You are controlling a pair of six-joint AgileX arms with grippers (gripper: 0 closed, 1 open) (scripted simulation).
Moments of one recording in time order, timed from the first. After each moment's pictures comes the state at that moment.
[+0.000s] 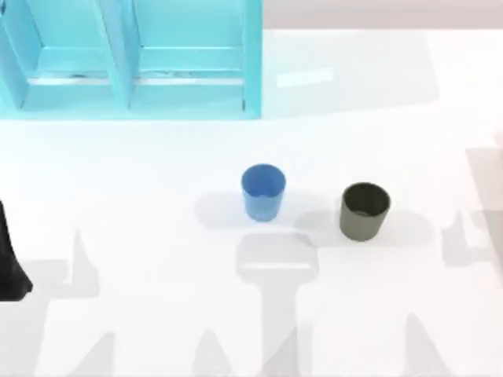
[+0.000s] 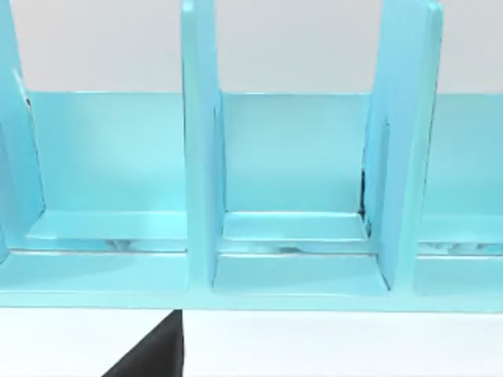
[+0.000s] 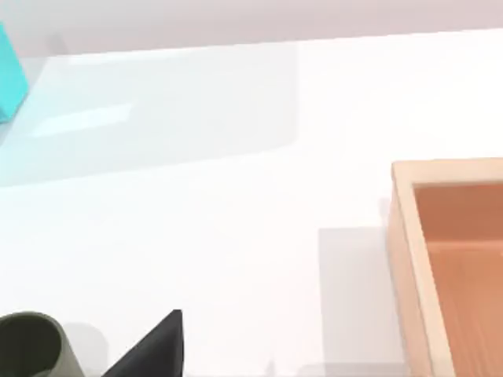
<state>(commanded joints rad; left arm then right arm) 0.00 0.00 0.00 0.00 0.00 0.00 0.07 0.50 0.46 -0.34 0.00 0.10</state>
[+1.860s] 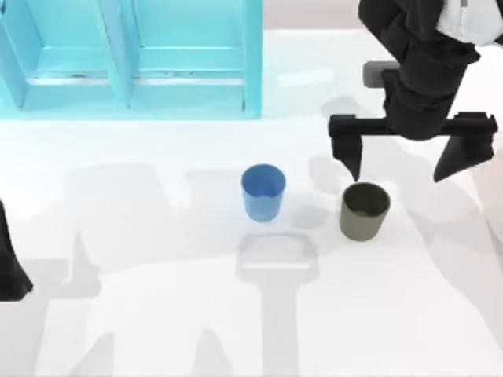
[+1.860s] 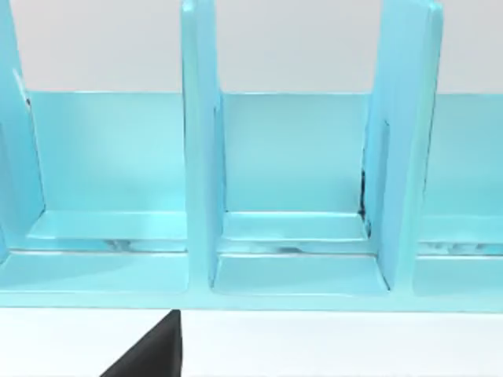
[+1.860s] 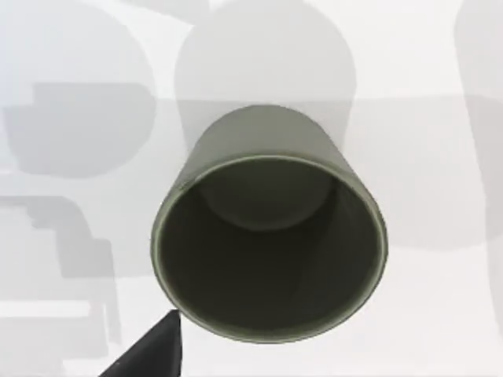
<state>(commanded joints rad) 0.00 0.00 0.00 0.00 0.00 0.00 0.42 2.08 1.75 -1.24 0.00 0.44</state>
